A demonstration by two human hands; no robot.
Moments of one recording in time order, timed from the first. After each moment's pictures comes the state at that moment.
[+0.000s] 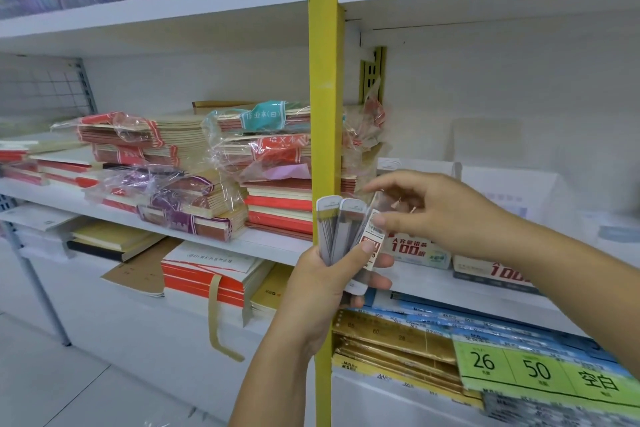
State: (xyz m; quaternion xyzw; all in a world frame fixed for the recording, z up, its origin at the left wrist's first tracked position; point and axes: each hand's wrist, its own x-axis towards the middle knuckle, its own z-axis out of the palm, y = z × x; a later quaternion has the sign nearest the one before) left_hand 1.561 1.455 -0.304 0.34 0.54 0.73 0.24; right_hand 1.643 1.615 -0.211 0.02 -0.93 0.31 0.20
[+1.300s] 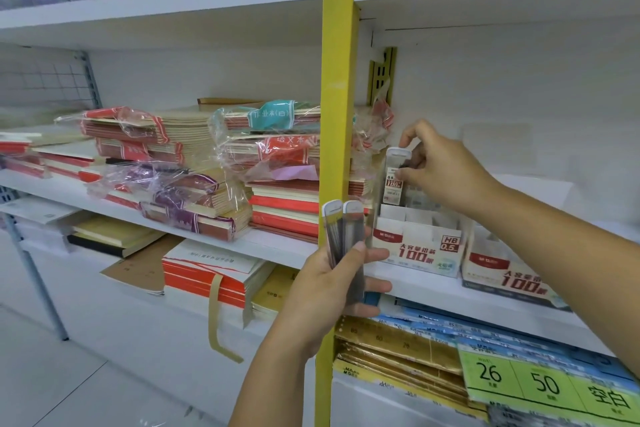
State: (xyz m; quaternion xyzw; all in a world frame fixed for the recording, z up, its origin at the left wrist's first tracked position) left_hand 1.553 1.456 -0.305 0.32 0.58 0.70 0.24; right_hand 1.584 1.663 -0.197 -0.09 -0.92 0.16 0.33
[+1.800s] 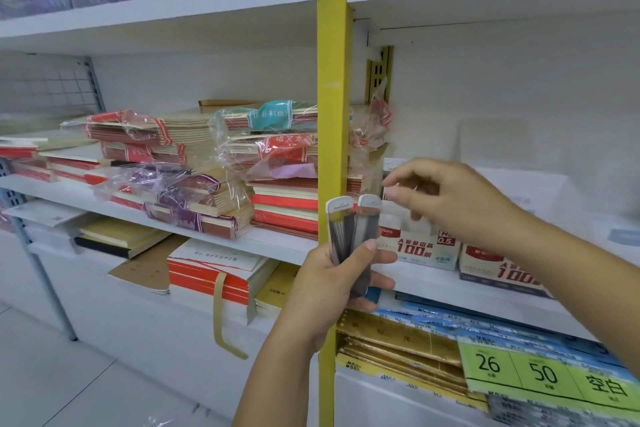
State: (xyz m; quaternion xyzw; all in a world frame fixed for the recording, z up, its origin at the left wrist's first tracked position) left_hand 1.560 1.454 -0.300 0.34 0.60 0.69 0.22; right_hand 1.638 1.622 -0.209 -0.01 -0.92 0.27 0.27
